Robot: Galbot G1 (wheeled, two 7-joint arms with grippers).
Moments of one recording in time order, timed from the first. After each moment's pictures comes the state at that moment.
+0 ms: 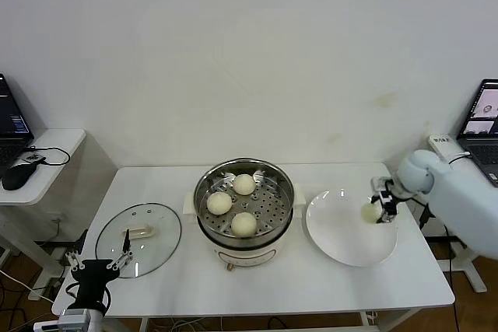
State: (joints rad) left arm 1.72 -1.27 -0.72 -2.13 -0.08 0.00 -0.18; right arm -0.01 0.66 -0.67 1.21 -0.26 -0.23 -1.12
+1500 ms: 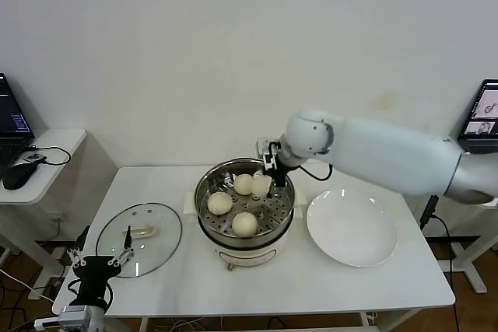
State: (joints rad) left arm 1.70 -1.27 -0.71 -2.13 -0.09 0.01 -0.18; right arm 0.46 1.03 -1.18 1.44 0.38 -0.65 -0.84
